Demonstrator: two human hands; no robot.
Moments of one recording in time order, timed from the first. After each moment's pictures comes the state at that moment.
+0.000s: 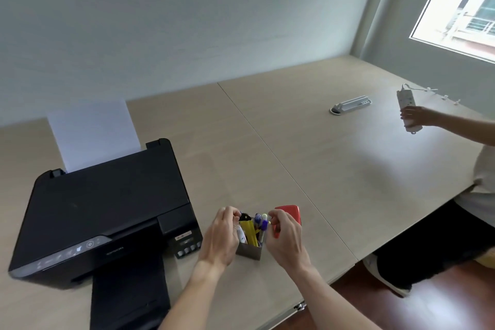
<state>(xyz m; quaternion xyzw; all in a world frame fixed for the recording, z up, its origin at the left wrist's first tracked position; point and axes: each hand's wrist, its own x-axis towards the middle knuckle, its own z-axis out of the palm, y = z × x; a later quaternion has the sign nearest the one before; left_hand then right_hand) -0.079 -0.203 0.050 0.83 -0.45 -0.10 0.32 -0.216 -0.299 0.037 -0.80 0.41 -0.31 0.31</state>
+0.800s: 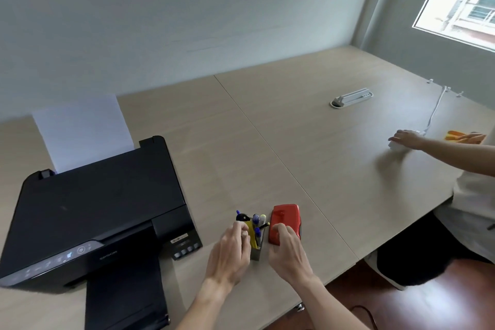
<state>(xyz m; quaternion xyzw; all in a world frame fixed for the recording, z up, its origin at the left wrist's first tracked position) -0.106 -0.203 0.028 0.83 -0.46 -0.12 0.29 -0.231 -0.299 0.013 -0.82 0.45 -0.16 0.33</state>
